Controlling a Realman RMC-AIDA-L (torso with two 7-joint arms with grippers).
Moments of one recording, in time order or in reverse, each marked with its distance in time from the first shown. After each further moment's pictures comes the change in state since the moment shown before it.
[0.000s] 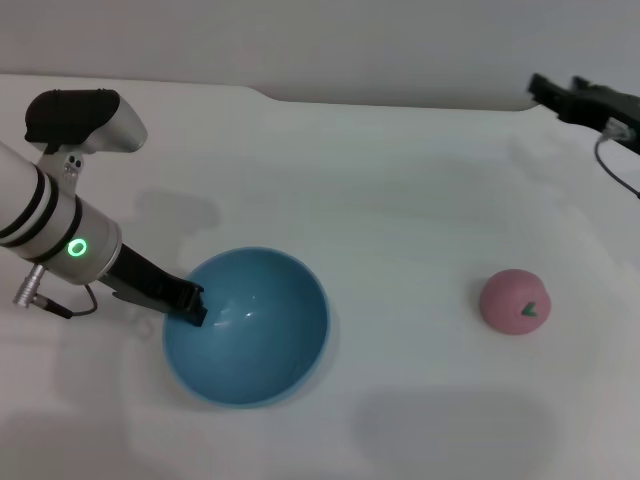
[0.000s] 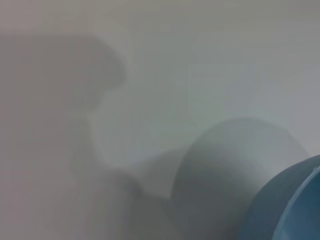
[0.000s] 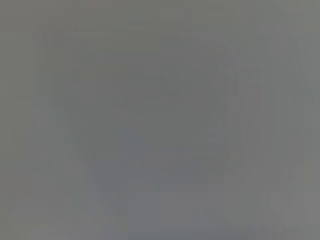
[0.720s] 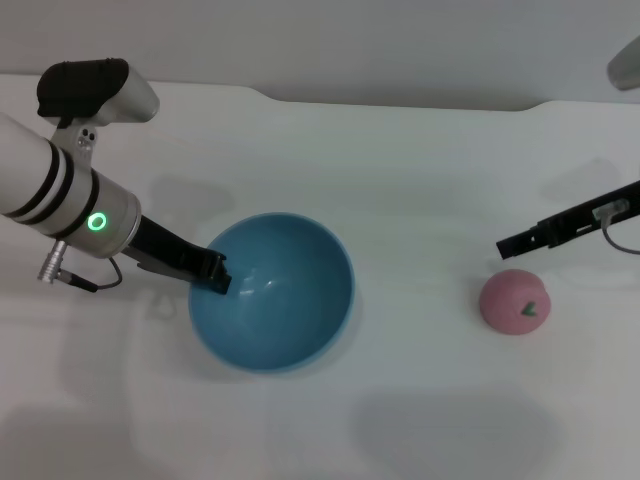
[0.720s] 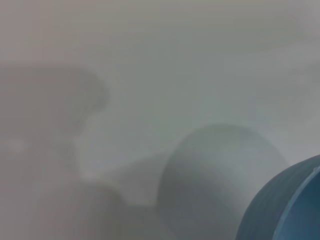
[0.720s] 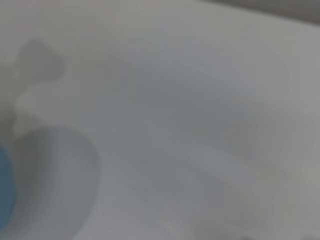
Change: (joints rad) left arm -0.021 -0.002 0.001 0.008 -0.063 -0.049 -0.002; right arm 0.119 -0.038 -0.155 -0.343 -1.128 -0.548 0.961
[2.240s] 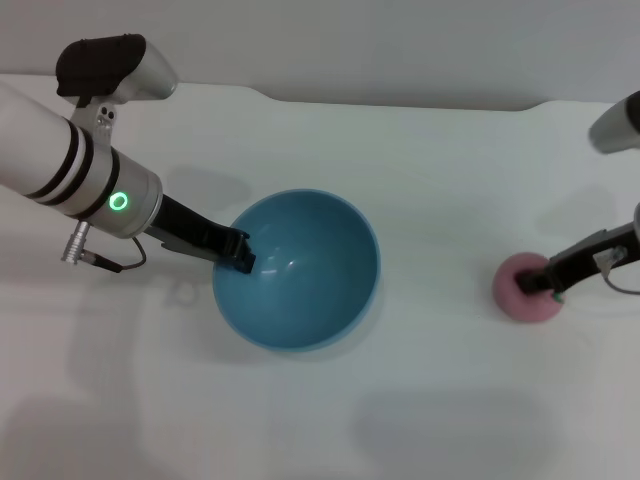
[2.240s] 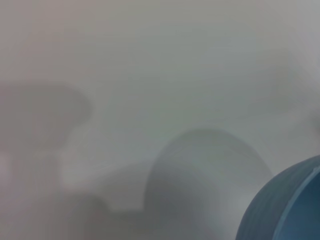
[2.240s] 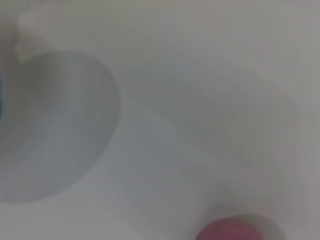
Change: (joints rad) left arm -0.036 -0.001 0.005 -0.012 -0.050 -0.024 -0.001; right arm -0.091 0.049 -0.122 -0.050 -0.009 0.069 -0.067
